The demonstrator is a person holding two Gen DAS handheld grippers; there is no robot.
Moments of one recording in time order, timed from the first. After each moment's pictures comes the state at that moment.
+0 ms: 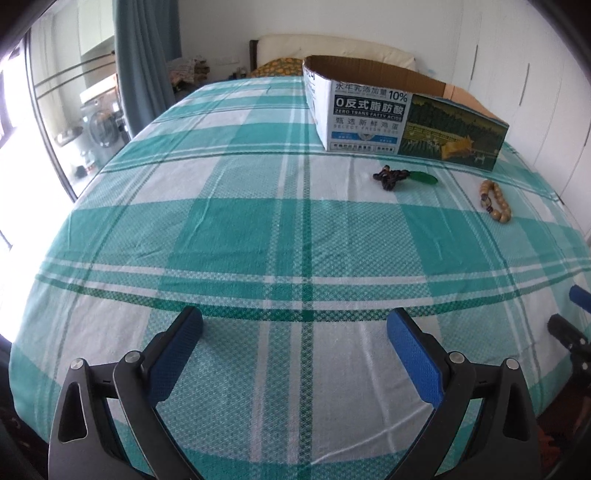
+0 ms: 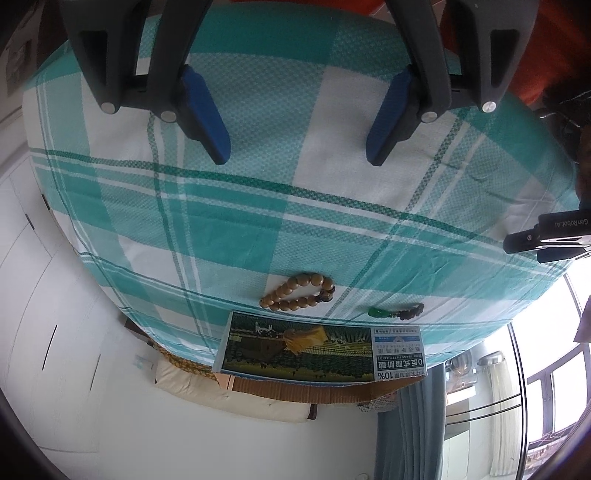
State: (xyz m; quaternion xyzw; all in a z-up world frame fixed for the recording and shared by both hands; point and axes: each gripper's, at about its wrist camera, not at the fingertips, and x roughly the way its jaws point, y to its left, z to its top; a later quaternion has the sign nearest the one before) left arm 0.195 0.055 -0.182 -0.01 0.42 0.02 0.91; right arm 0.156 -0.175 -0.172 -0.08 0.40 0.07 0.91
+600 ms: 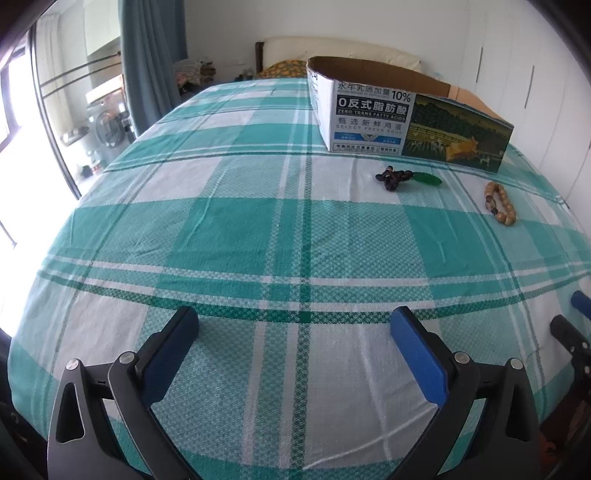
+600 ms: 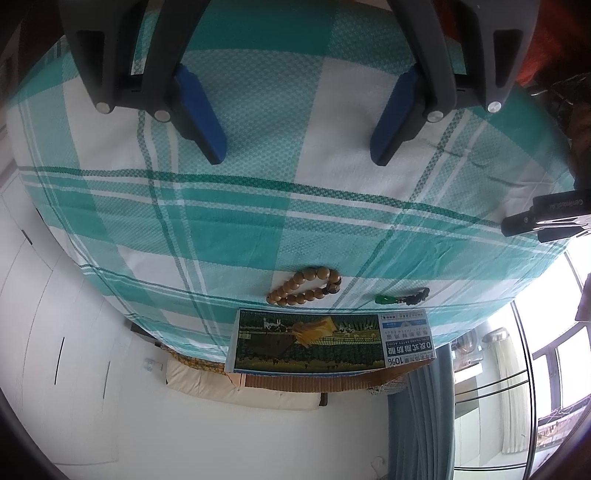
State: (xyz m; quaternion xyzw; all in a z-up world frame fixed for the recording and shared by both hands) left arm 0.195 0.054 -0.184 -0.01 0.42 0.03 0.91; right arm 0.153 -0.179 -0.178 -0.05 0.38 0.06 0.92
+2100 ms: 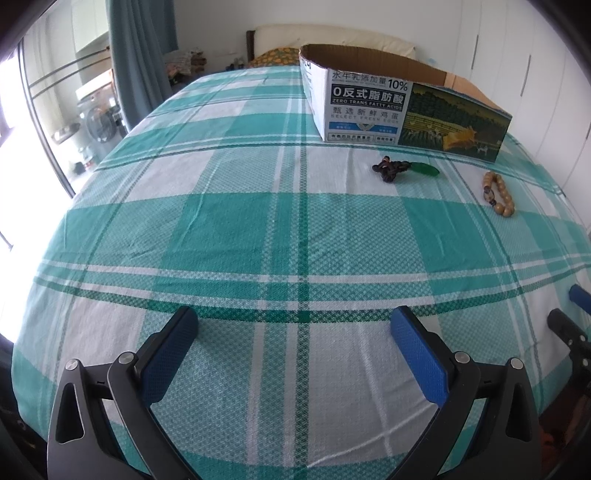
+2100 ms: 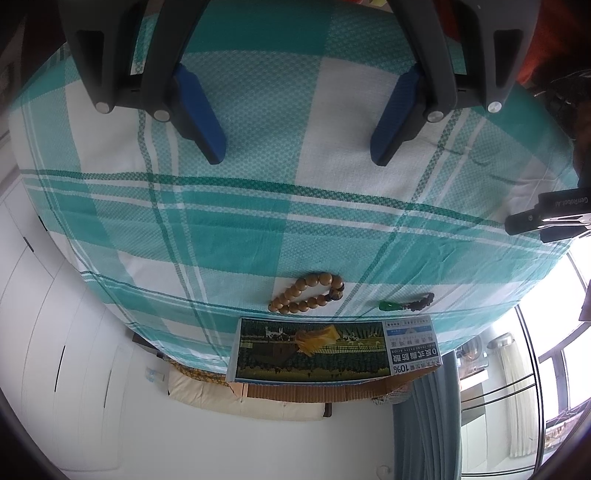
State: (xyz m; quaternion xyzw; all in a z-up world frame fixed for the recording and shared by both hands) left arm 0.205 0.054 -0.184 -0.01 0.44 0.02 0.90; right arm 0.160 -0.178 -0.175 -0.05 0.41 0.06 0.91
